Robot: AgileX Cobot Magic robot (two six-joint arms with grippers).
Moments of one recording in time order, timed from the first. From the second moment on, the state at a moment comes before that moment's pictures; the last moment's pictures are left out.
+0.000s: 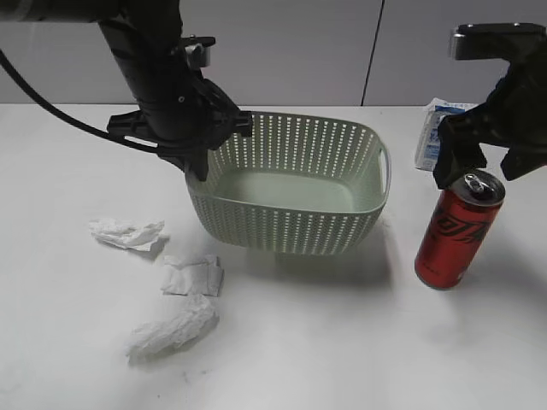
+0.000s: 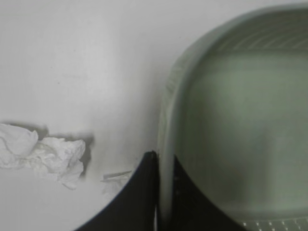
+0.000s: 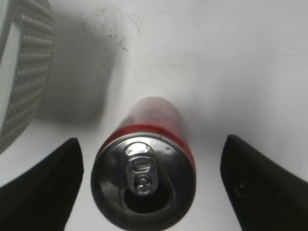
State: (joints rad) left arm -0.57 1.98 -1.58 -0.13 1.00 -0.36; right arm 0.27 1.61 -1.18 0.02 0.91 0.10
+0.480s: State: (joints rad) left arm -0.57 1.98 -1.58 -0.13 1.00 -0.36; right arm 0.27 1.72 -1.18 0.04 0.91 0.14
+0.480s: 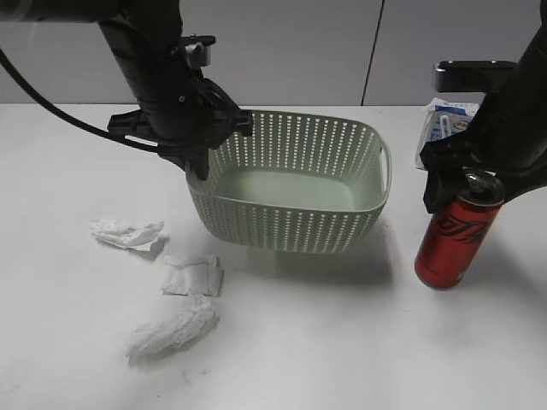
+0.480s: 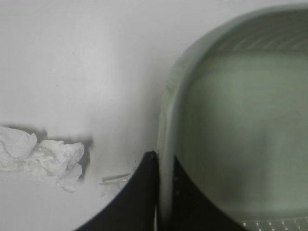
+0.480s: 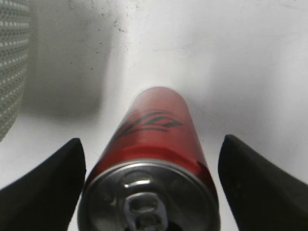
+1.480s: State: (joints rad) left arm -0.57 1.98 -1.58 -0.16 0.97 -0.37; right arm 0.47 1.63 -1.77 0.05 1.19 0.12
